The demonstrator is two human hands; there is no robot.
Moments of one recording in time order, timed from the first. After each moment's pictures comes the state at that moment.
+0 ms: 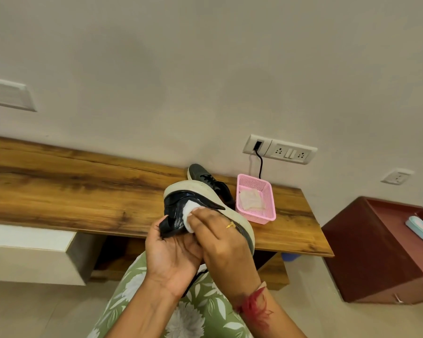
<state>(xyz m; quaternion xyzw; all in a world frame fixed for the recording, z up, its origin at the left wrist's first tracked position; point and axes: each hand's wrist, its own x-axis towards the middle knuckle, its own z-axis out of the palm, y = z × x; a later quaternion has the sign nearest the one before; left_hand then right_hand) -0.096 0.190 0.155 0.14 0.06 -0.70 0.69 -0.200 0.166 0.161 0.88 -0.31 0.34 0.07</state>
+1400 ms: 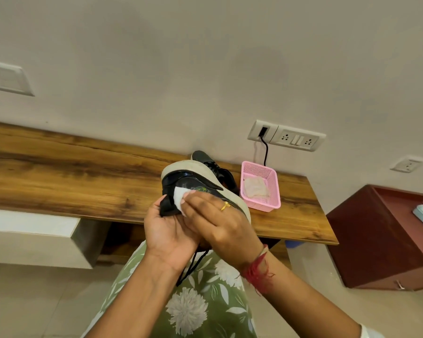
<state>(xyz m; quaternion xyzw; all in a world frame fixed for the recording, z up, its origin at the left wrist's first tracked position) -0.086 0.178 0.158 0.16 0.09 -0.69 0.70 -0.200 0.141 0.164 0.93 -0.18 0.30 0.12</state>
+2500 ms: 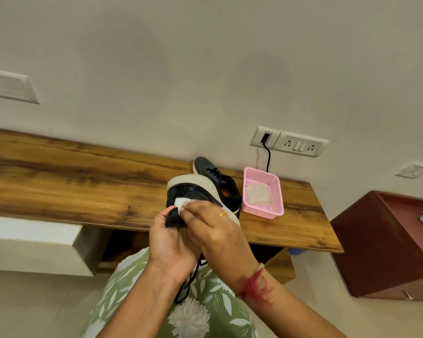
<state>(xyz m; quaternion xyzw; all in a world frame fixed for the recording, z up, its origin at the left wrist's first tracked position) -0.087 0.174 0.153 0.20 0.10 -0.70 0.68 -0.186 0.149 0.162 0.91 -0.29 0.30 0.03</state>
